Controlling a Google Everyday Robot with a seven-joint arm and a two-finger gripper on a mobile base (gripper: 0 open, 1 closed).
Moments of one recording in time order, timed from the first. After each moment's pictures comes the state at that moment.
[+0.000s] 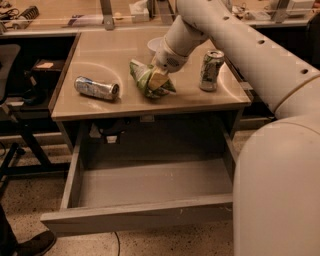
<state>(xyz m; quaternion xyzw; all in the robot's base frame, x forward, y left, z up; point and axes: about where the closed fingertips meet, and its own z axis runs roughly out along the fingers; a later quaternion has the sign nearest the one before) 0.702 0.011 0.846 -0.67 0.69 0.12 0.24</state>
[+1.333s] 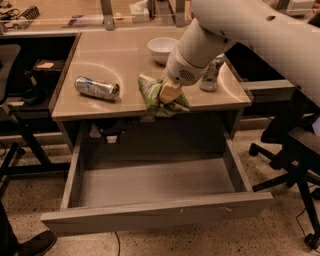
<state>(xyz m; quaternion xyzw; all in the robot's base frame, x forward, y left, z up) 0.600 -0.018 0.875 -0.65 0.72 0.08 0.24</state>
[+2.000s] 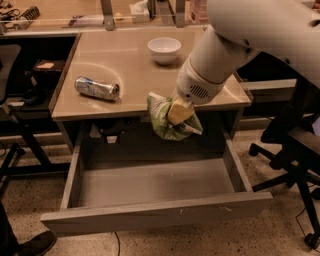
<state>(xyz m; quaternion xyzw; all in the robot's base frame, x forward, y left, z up) 0.515 -0.037 0.882 -0.62 0.76 0.09 0.20</state>
